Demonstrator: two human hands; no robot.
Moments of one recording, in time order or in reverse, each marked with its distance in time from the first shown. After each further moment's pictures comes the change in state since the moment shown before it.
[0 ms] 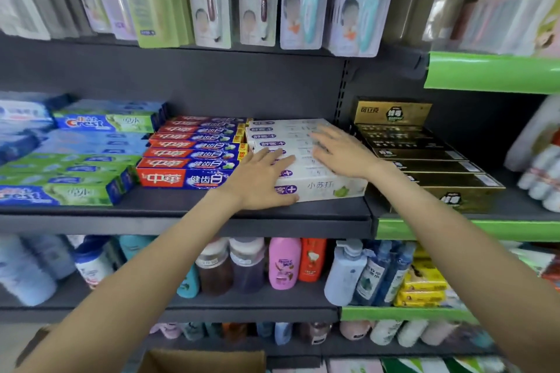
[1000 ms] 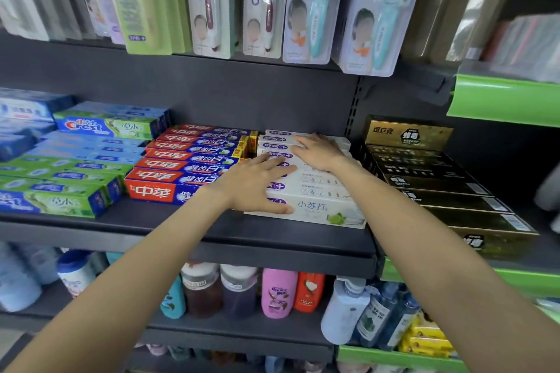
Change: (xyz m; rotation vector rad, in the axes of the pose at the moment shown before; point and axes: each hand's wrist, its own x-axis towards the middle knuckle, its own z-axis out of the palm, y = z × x) left_hand 0.034 -0.027 -0.004 0.034 -0.060 0.020; right_hand 0.112 0.003 0.026 0.070 -0.118 0.145
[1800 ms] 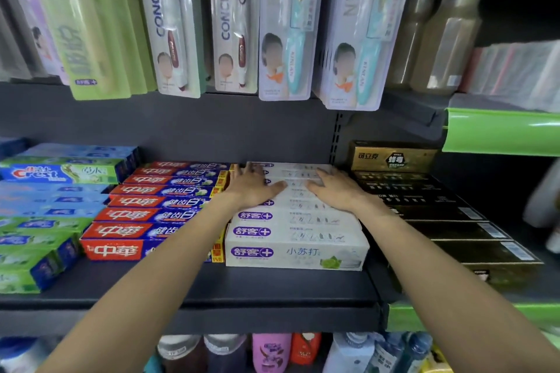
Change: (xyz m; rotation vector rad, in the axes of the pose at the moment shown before) left_hand 0.105 -0.028 0.007 -0.257 -0.056 -0.368; right_hand -0.015 0.050 -0.006 0.061 0.033 0.114
